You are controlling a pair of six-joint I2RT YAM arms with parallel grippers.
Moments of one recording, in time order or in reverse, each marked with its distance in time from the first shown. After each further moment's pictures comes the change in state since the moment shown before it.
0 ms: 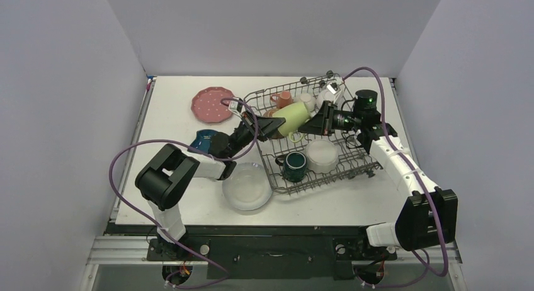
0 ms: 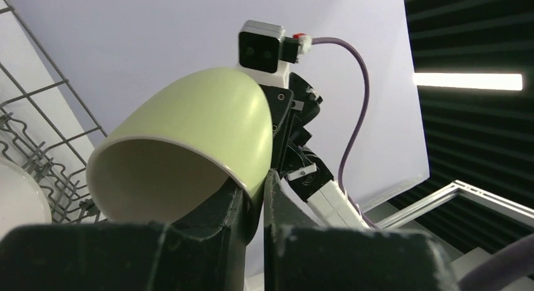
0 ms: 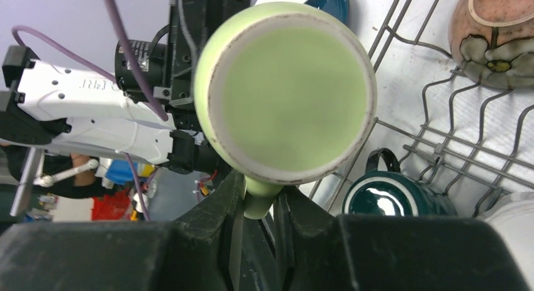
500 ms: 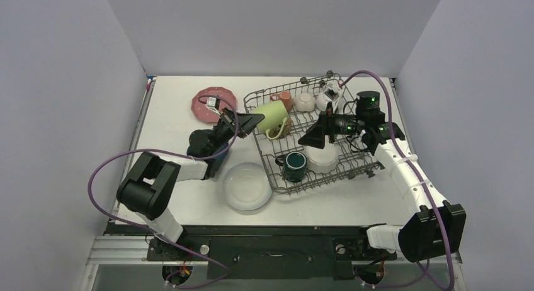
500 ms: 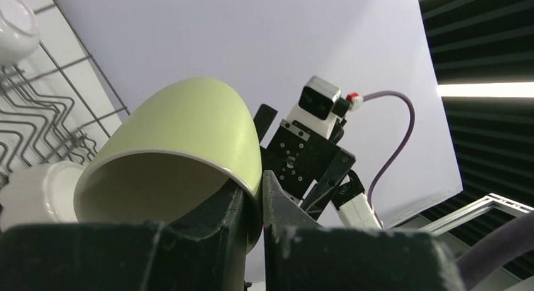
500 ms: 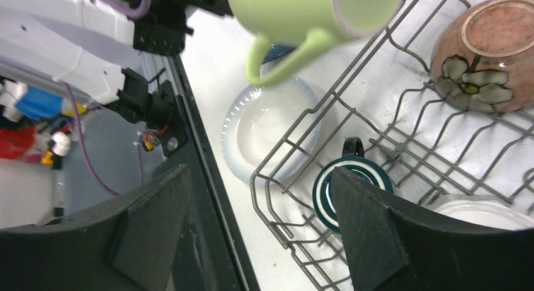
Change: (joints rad) left arm 0.145 -0.125 -0.084 -0.043 0.093 0.059; right arm 0.014 -0.063 0.055 -0.251 -0.006 -0.369
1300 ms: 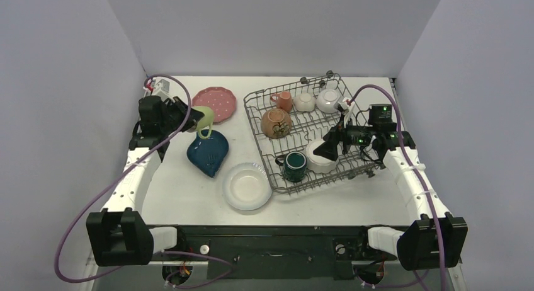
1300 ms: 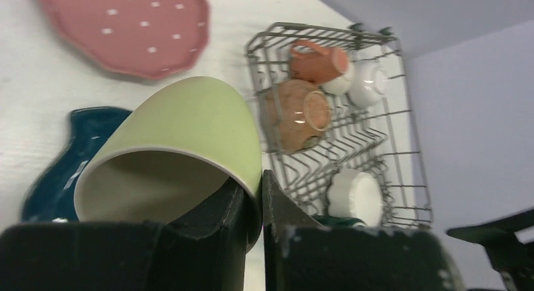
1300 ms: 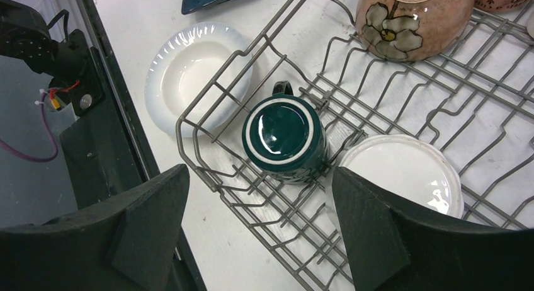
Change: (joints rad) left arm 0.469 -0.460 0.295 -1.546 -0.033 0.875; right arm -0.133 -0.084 -0.082 -0.216 0.055 -0.443
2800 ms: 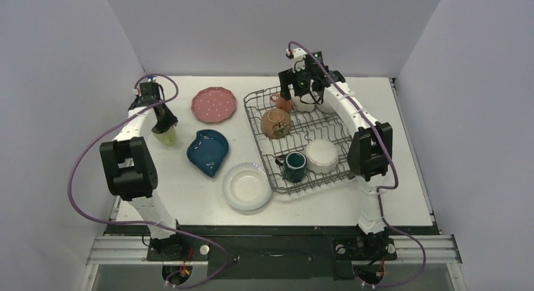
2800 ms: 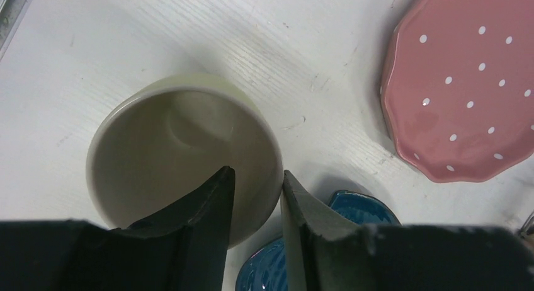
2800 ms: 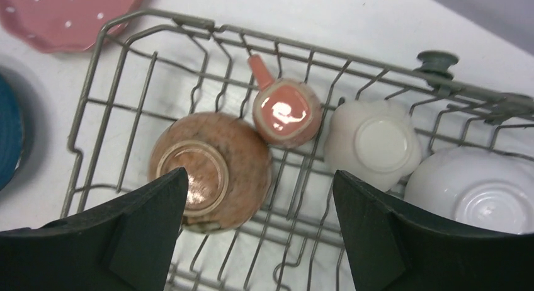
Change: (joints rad) left arm 0.164 0.608 0.438 -0.452 -0.509 0.177; right arm 0.288 0.924 0.976 0.043 0.735 0.269
